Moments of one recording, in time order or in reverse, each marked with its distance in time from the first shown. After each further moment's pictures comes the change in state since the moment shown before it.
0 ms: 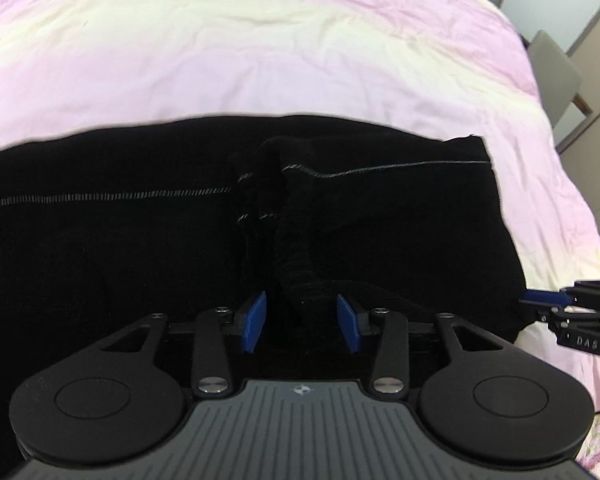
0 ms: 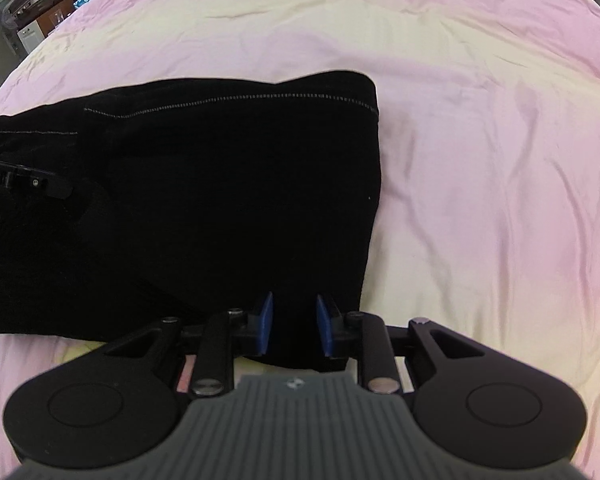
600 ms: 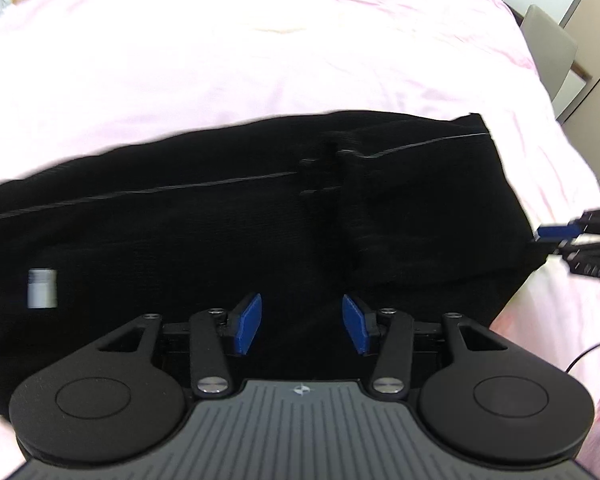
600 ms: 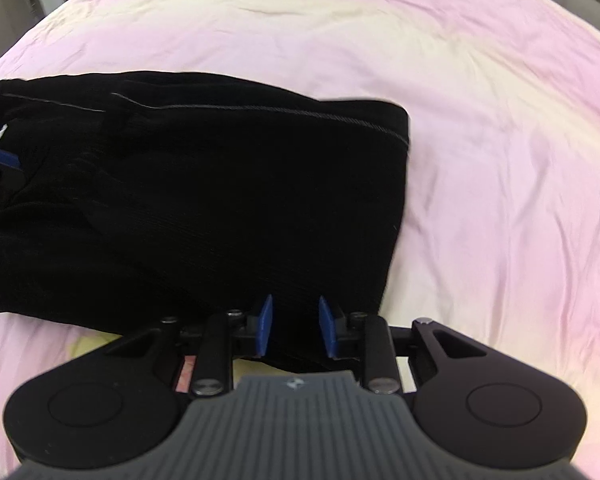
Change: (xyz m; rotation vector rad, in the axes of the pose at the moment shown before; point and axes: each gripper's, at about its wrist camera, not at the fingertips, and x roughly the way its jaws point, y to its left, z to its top) left arm -0.086 0.039 -0.024 0.110 0.005 0.079; right arm -0.023 0.044 0.029 -0.152 0.025 -0.045
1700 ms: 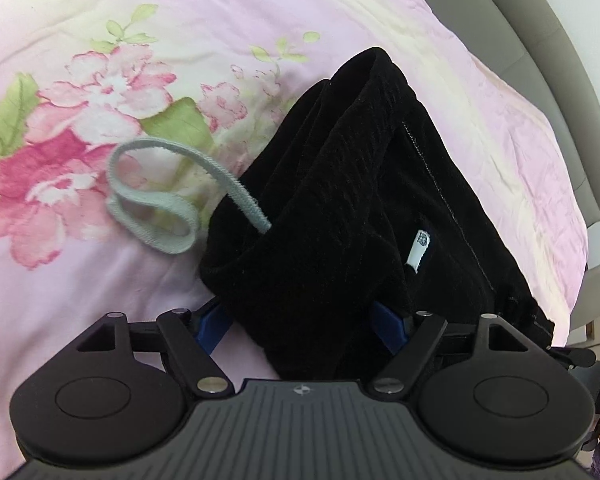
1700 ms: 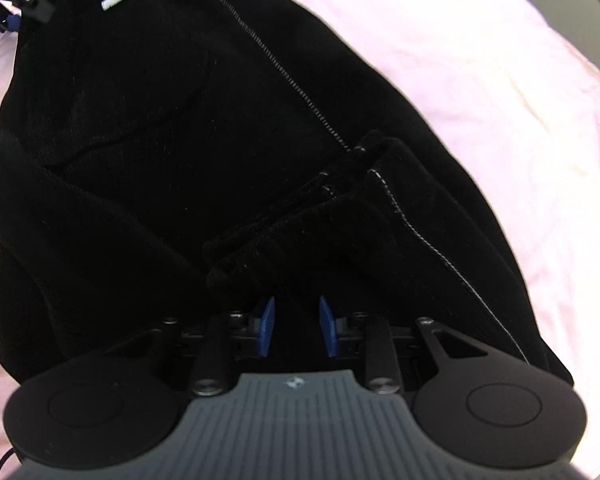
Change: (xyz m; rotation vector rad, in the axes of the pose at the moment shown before) left arm -0.008 0.256 -0.121 -0.775 -0.155 -0.125; right arm 0.095 0.183 0.105 -0.614 0.158 0.064
